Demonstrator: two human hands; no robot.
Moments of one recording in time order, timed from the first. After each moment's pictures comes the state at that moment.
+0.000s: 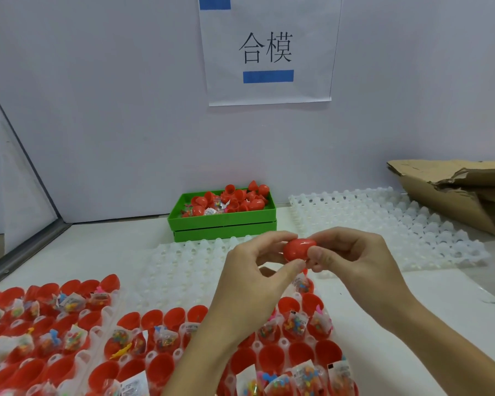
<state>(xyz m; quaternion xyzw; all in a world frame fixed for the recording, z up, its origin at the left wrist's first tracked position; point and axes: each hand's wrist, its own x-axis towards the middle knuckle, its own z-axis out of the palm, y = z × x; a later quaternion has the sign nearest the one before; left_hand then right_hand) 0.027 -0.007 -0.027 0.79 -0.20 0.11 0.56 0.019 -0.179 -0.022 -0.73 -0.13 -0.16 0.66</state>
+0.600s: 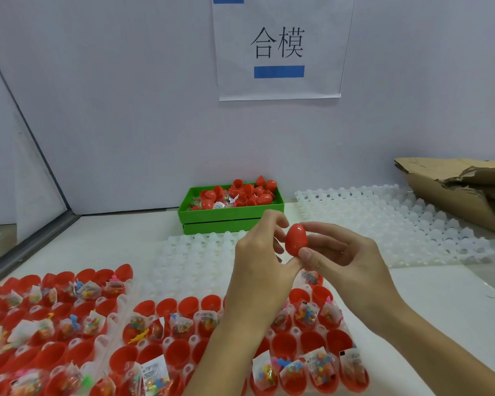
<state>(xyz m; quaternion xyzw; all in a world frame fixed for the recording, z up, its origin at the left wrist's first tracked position) 0.024 -0.011 -0.029 0.83 -0.18 0.29 0.44 0.012 -0.153 -0.032 -0.69 -0.15 -0.15 0.69</state>
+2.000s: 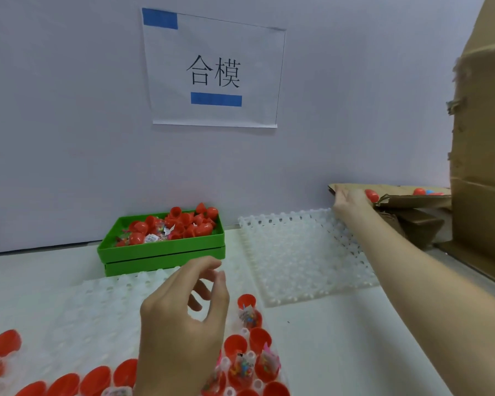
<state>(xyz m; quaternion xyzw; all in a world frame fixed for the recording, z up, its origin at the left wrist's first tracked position) 0.024 -0.013 -0.025 0.77 -0.20 0.41 0.45 0.209 -0.331 0.015 -0.74 0.30 -0.25 0.55</state>
